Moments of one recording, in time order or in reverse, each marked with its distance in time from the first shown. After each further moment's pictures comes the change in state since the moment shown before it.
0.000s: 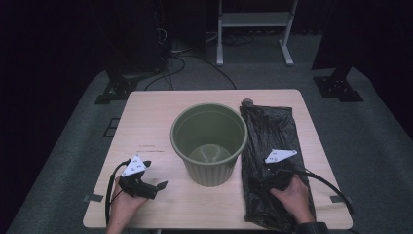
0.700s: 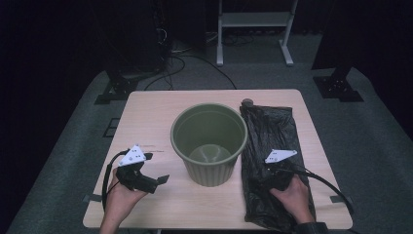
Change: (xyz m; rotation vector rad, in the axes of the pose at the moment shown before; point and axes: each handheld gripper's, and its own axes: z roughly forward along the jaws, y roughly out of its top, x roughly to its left) left arm -0.011 0.048 -0.023 0.008 -0.054 0.003; right arm 0.000 0.000 0.000 0.000 -0.001 0.001
